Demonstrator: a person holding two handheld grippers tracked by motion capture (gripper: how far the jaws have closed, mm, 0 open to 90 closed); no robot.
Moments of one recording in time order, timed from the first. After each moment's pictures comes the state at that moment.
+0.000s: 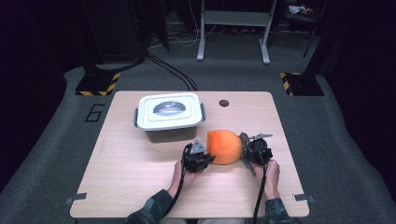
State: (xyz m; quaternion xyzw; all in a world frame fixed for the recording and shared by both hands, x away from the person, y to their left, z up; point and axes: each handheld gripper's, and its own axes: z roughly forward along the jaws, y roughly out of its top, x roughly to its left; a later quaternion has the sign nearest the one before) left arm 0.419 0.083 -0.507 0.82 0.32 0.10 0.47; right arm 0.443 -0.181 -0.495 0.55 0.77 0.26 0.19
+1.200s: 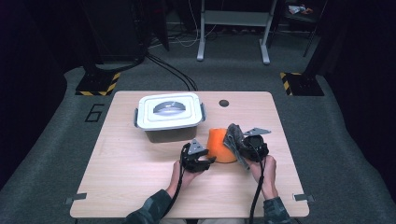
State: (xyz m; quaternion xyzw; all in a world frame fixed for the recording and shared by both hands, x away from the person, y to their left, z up) left arm 0.419 0.087 -0.507 0.81 0.32 0.13 0.47; right arm 0.424 -0.153 -0.444 0.49 0.78 0.33 0.21
